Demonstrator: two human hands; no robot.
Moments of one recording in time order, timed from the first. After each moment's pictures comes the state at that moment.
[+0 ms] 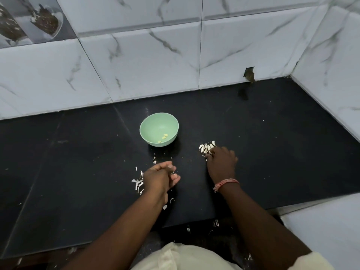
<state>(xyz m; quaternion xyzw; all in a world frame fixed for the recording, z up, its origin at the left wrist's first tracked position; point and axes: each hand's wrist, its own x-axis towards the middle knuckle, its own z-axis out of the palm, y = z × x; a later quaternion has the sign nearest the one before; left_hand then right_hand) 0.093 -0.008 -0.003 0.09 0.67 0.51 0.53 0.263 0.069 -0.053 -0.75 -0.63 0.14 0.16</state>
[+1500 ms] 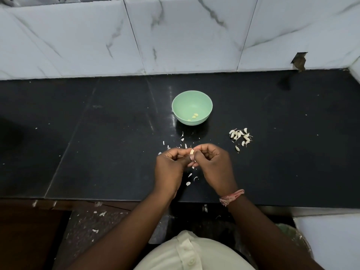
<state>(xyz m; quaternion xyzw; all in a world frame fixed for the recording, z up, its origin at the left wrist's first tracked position) 0.063 -0.069 0.004 0.25 0.62 0.58 0.47 0.177 -0.024 0.000 -0.49 -0.52 0.57 0.40</state>
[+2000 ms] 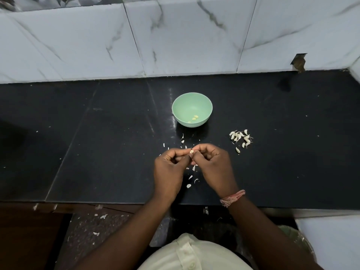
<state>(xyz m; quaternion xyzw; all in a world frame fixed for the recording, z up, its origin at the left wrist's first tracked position) 0.061 -0.074 0.011 0.32 0.64 0.58 0.38 0.175 -0.025 0.012 -0.48 -0.52 0.58 0.40</state>
